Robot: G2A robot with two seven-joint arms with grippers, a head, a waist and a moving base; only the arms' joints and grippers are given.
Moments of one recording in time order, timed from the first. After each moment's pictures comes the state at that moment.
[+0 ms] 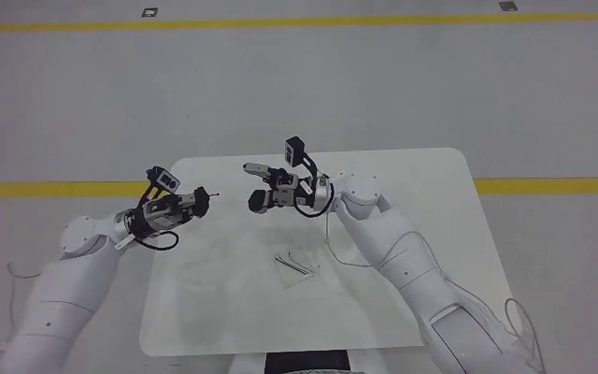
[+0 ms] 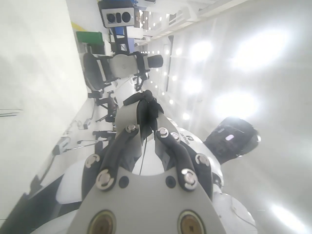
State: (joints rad) left arm 1.30 -0.86 -1.35 -1.26 -0.99 -0.27 -1.35; right arm -0.93 -1.52 0.97 -1.10 0.42 0.05 0.96
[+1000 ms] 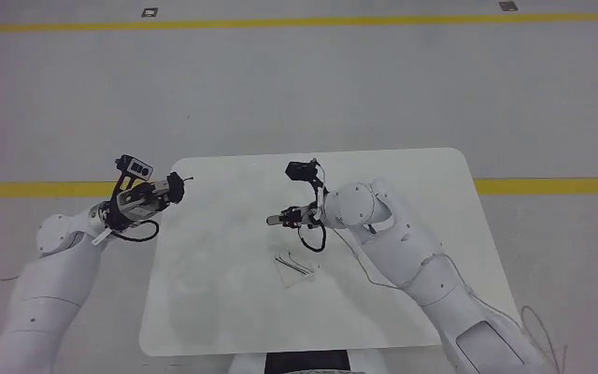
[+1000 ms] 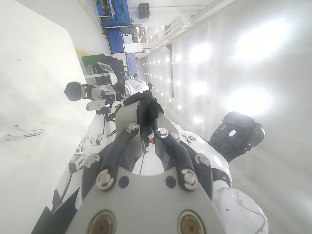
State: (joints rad) left arm 1.28 -0.86 -1.41 -1.19 -1.03 -0.33 -1.39; right arm -0.98 -1.38 0.88 -1.52 -0.64 0.34 1.24
